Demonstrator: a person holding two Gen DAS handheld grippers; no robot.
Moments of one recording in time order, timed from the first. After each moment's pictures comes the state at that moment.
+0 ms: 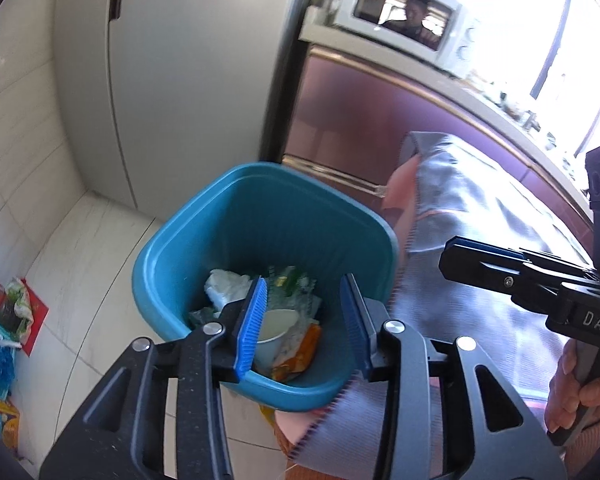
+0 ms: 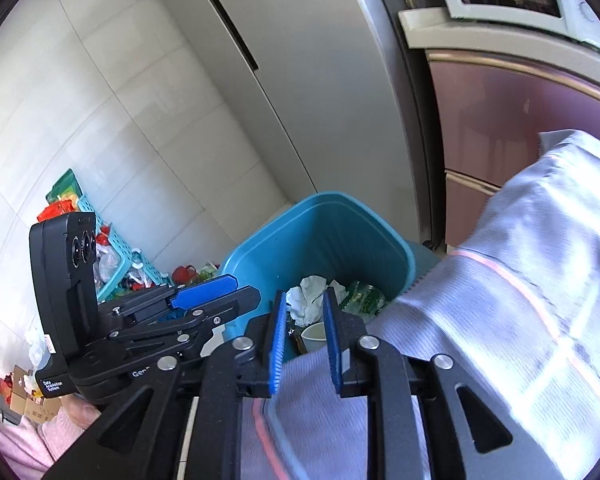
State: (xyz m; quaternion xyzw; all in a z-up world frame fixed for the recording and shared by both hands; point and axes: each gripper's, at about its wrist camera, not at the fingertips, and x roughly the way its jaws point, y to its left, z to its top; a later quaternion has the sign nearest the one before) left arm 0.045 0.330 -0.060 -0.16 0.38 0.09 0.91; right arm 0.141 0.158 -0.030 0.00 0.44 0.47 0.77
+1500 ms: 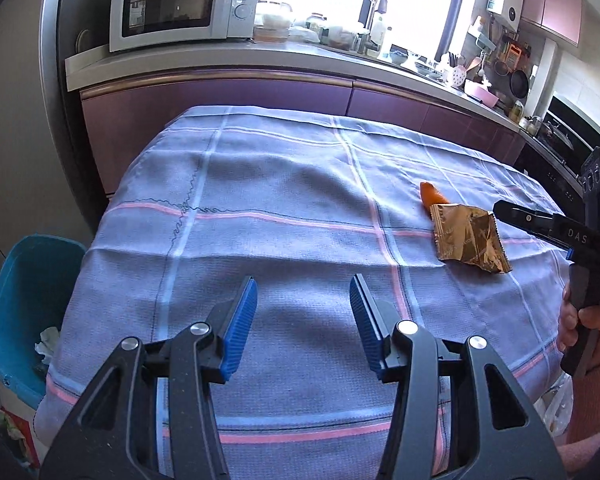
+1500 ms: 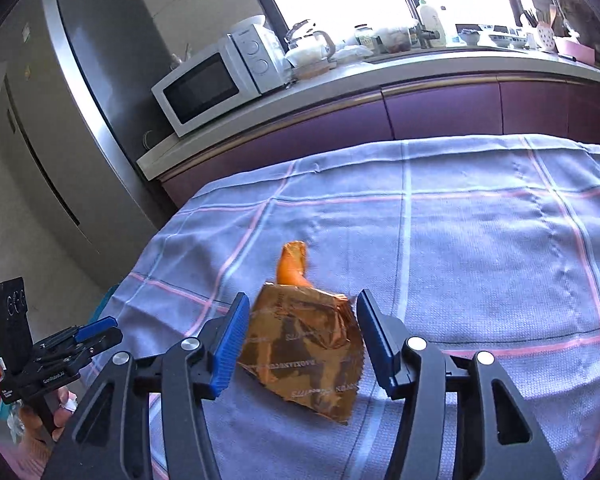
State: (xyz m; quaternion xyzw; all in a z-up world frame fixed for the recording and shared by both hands) left arm 0.074 0.079 -0.030 -0.03 0.38 -0.15 0.91; right arm 0.085 -0.227 -0.027 0.15 0.37 0.13 0.91
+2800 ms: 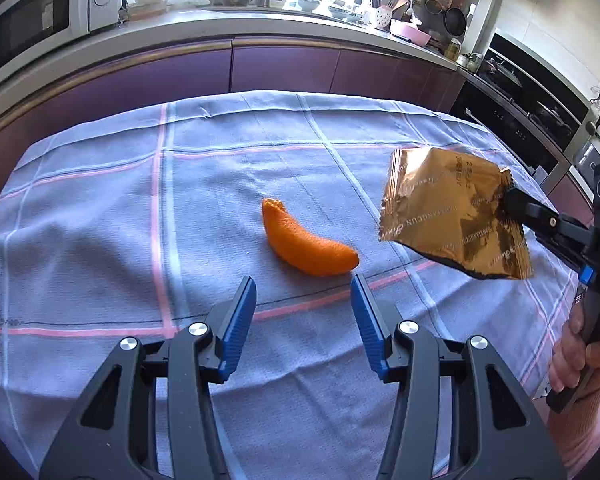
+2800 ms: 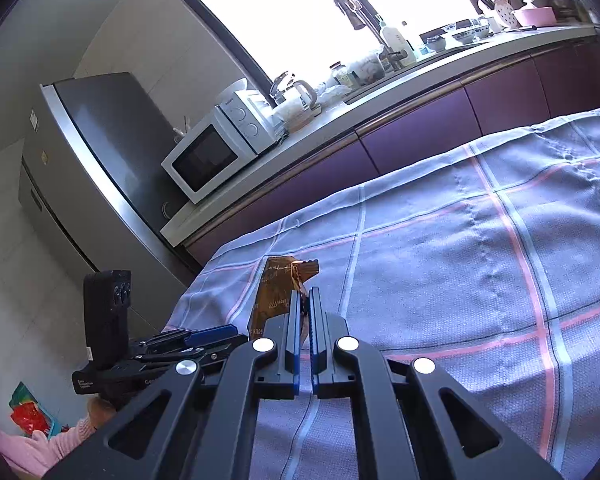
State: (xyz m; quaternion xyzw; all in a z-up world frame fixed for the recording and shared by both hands) left arm 0.157 -0.091 -0.036 0.03 0.45 -0.28 0.85; right arm 0.047 -0.317 -0.011 0.26 0.29 0.15 0.91
